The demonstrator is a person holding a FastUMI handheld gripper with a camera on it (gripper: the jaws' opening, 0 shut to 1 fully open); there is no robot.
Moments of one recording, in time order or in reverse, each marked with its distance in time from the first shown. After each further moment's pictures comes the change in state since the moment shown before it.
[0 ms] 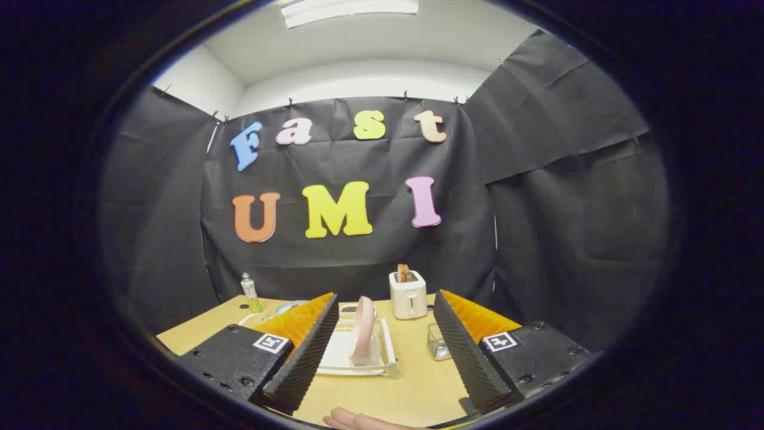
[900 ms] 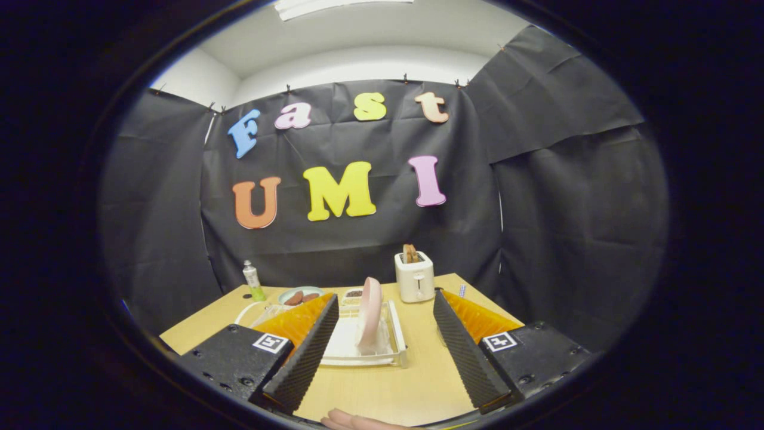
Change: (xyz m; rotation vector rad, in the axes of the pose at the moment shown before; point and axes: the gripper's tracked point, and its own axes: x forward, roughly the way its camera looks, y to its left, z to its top) arm 0.031 0.004 -0.038 0.024 0.096 0.018
